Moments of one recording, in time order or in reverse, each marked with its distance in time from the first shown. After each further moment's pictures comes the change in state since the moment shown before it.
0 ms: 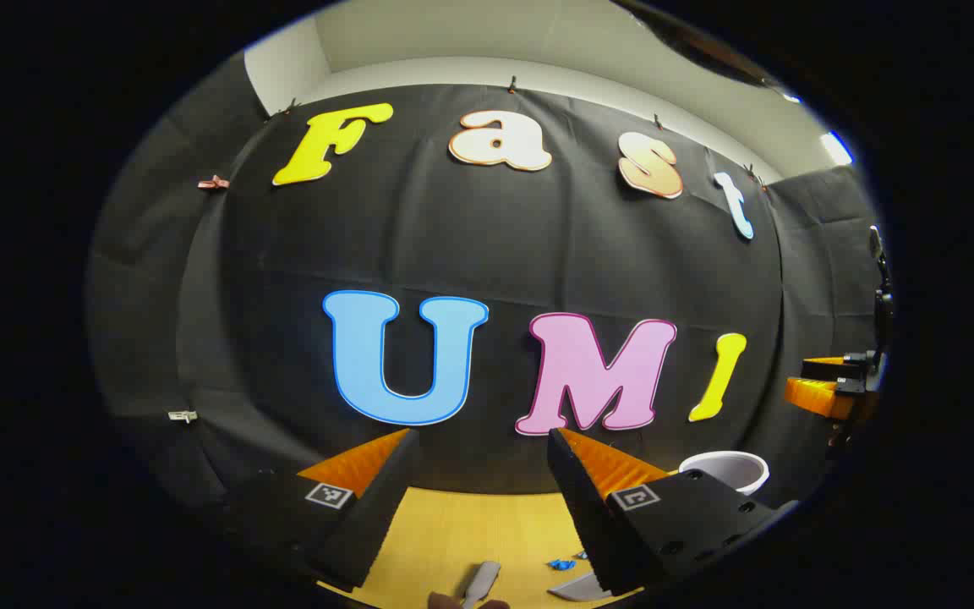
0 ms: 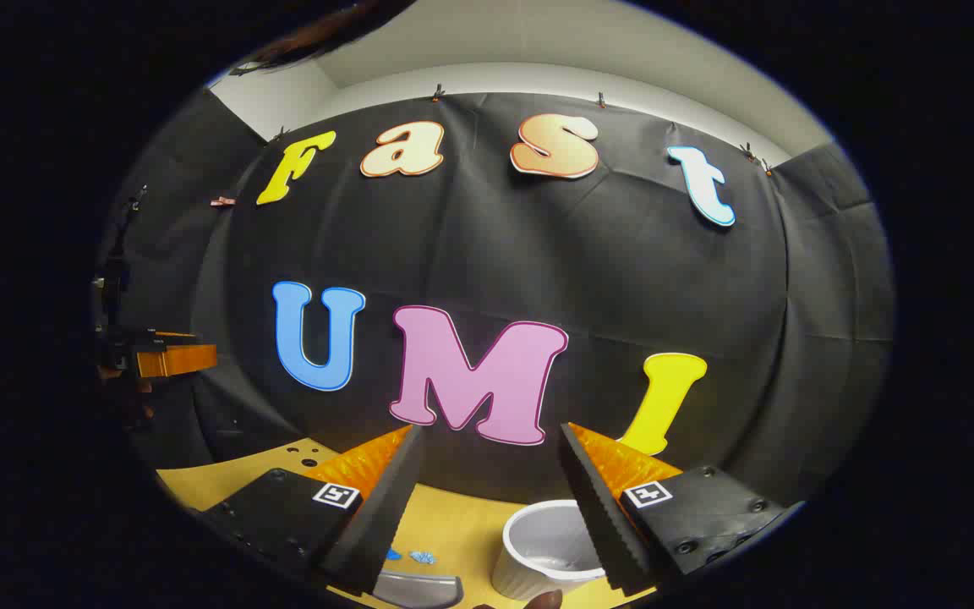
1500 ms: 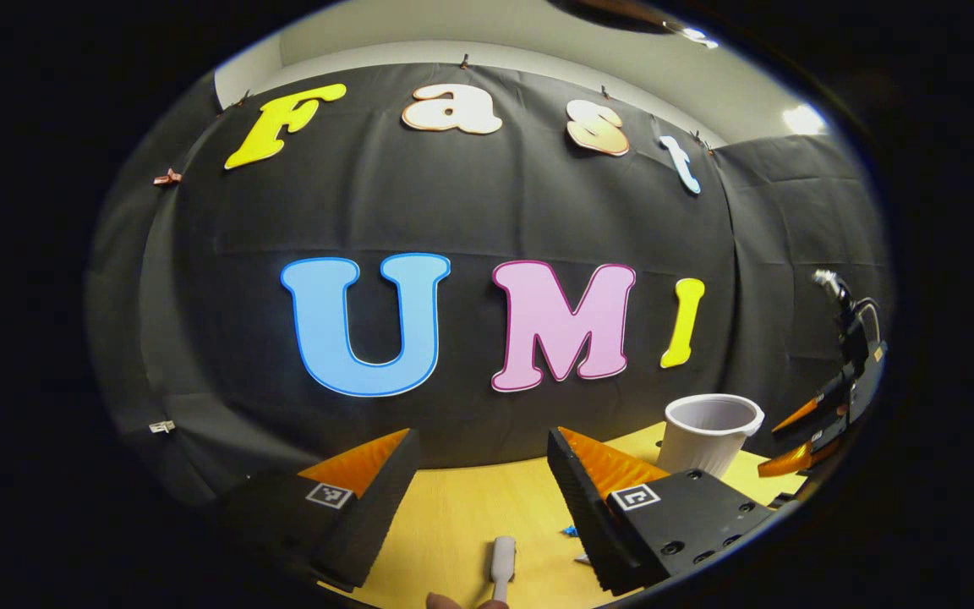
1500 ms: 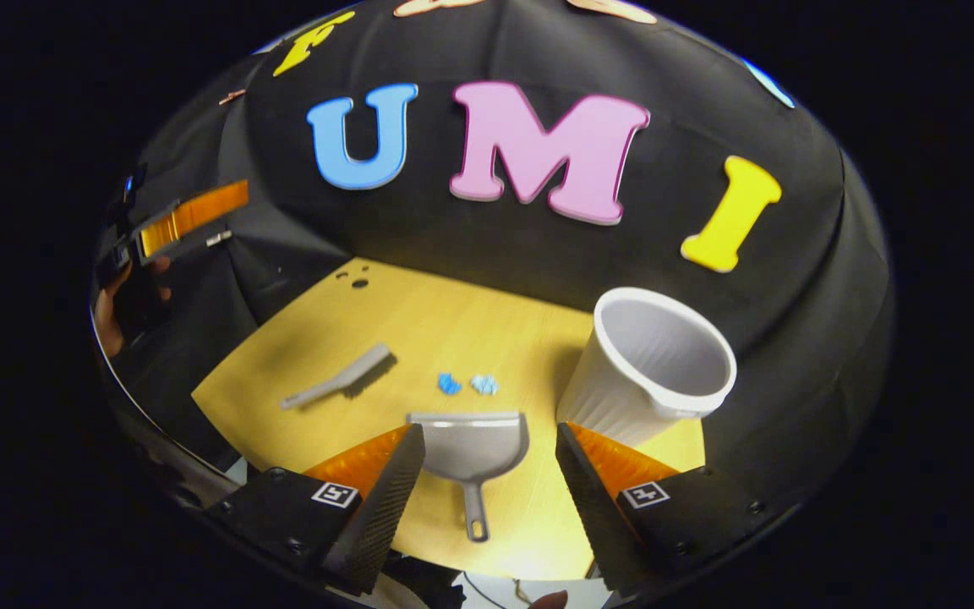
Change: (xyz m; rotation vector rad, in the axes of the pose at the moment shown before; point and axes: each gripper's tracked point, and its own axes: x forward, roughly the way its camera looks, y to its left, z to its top) left arm -0.008 0.015 -0.069 0.094 0.080 -0.178; right arm -0.107 0.084 -0.244 -0.005 0.825 0.154
